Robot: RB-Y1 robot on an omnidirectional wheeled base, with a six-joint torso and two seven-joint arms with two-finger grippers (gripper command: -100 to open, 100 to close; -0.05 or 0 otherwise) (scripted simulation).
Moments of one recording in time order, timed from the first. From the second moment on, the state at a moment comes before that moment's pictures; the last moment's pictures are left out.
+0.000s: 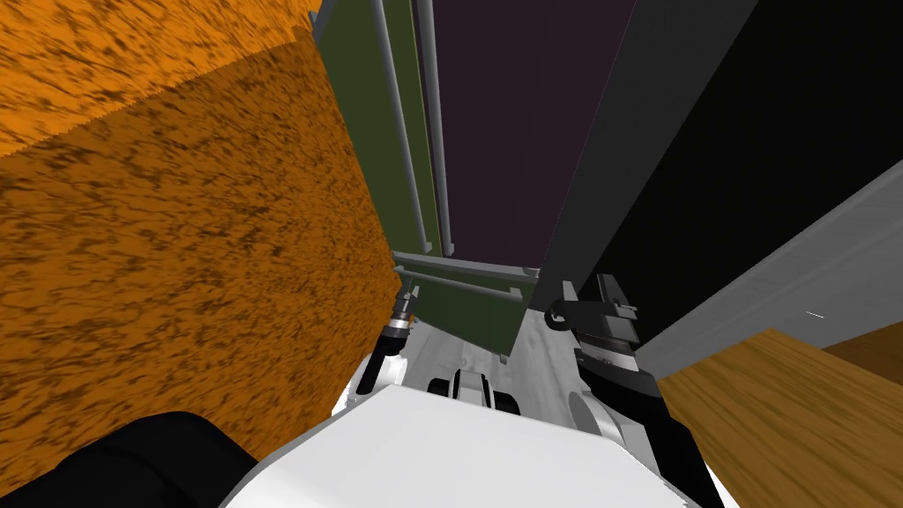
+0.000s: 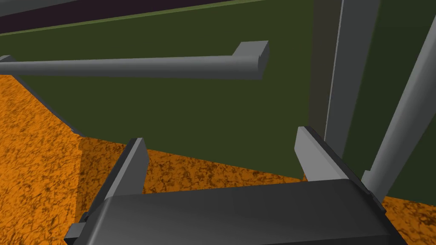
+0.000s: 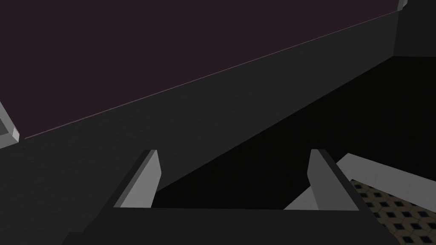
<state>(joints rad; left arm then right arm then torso) 0.44 0.13 -0.06 -2.07 0.01 -0.41 0.02 0.52 -0.04 0.00 -2.27 -0.10 -0.51 -0.04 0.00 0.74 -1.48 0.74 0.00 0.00</state>
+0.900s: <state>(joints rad) 0.38 0.12 -0.09 -1.90 -0.01 -0.41 0.01 0.52 -0.04 0.00 -2.27 -0.10 -0.51 -0.04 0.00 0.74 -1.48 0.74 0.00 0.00</state>
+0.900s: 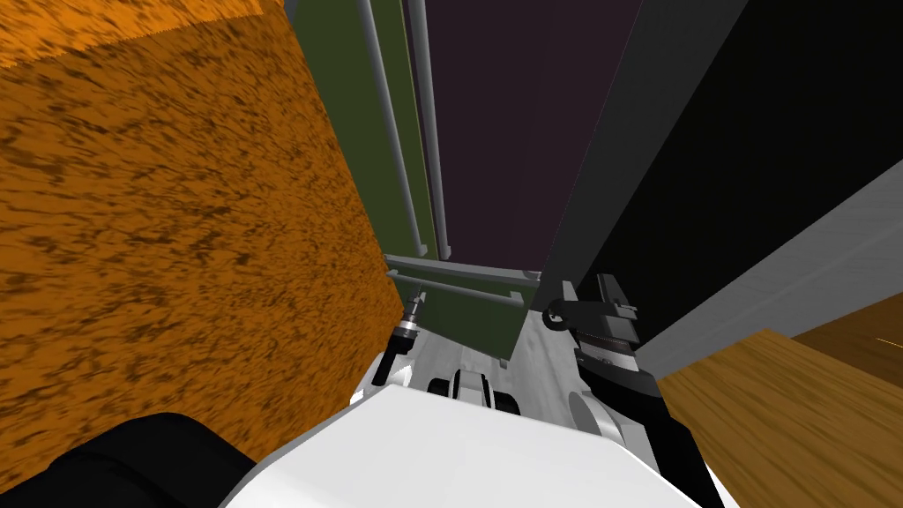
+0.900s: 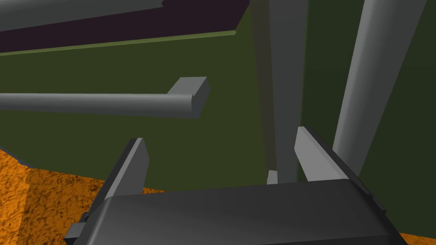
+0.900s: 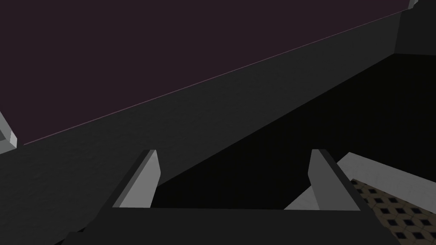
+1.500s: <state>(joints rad) 0.33 0.13 -0.10 -1.77 -0.02 -0.43 0.01 0.52 -0.04 0.00 -2.27 -0.10 -0.51 -0.04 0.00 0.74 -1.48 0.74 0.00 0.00</state>
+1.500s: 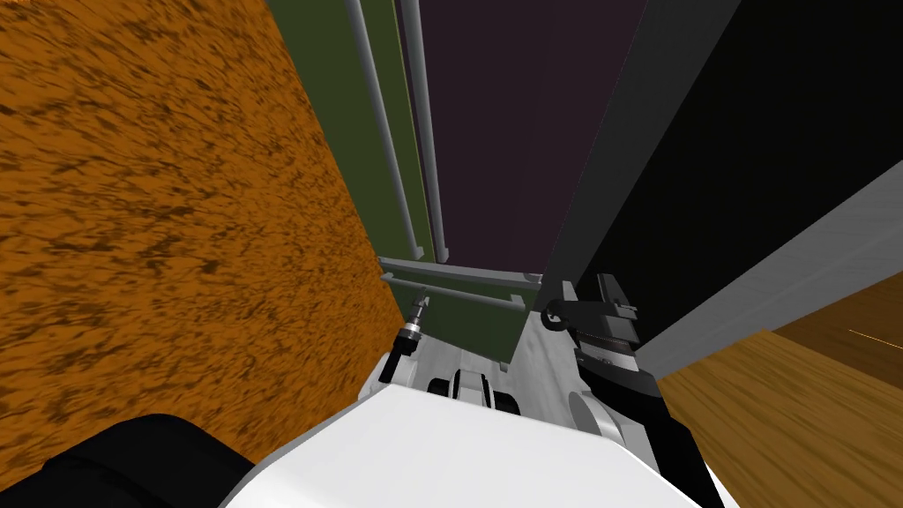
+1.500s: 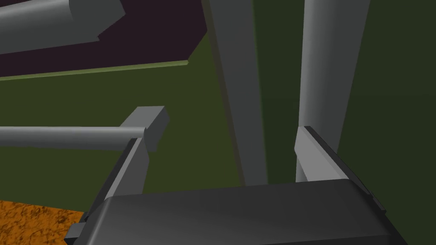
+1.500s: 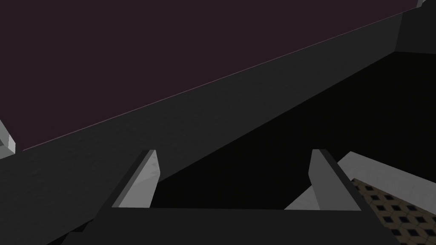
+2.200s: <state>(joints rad) 0.27 0.12 -0.13 -1.59 -0.03 -0.44 0.00 0.52 -0.04 0.00 -2.27 -0.10 -0.51 -0.04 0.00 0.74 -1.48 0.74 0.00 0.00</state>
